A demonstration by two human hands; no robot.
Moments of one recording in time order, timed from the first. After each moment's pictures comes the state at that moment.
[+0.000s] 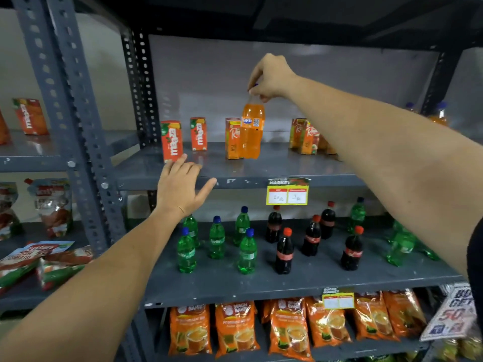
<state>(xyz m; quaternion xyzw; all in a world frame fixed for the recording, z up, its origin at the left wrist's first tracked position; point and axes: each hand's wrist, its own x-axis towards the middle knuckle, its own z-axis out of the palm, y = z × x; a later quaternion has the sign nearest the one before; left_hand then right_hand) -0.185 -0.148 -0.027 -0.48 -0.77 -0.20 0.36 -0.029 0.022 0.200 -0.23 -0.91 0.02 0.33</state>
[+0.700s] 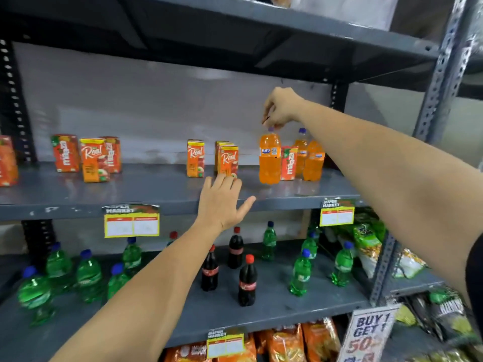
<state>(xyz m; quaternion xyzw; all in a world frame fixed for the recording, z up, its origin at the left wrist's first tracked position) 0.107 0.141 -0.012 -0.56 -0.70 -0.21 0.39 0.228 0.260 0.210 -0.33 -0.91 -0.03 0.24</state>
